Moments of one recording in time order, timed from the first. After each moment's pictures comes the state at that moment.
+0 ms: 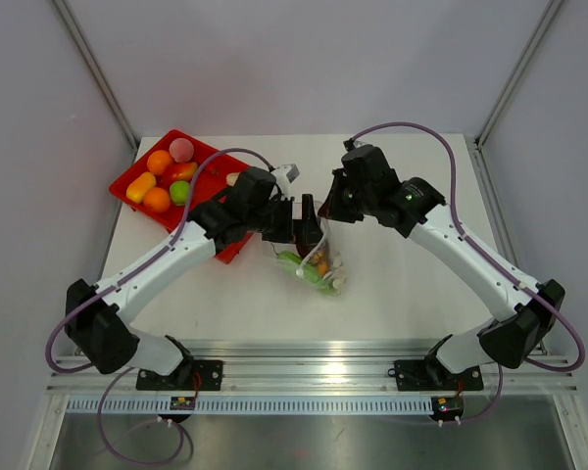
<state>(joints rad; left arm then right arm) -0.70 1.42 1.28 -0.55 0.29 -0.58 0.70 1.46 1.56 -0.79 0.04 0.72</state>
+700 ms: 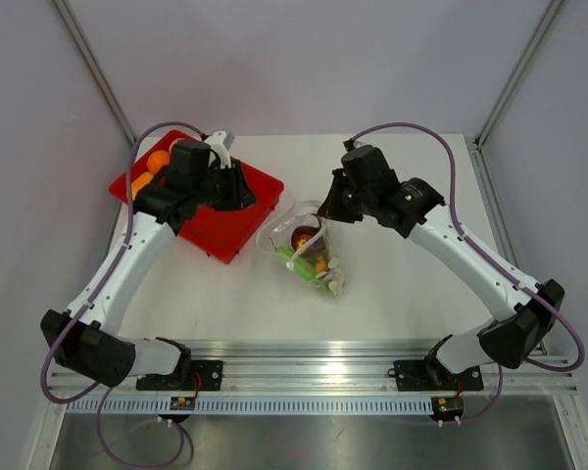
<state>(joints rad) -0.39 1.31 1.38 -0.71 0.23 -0.37 0.70 1.46 1.55 -0.78 0.04 0.73</state>
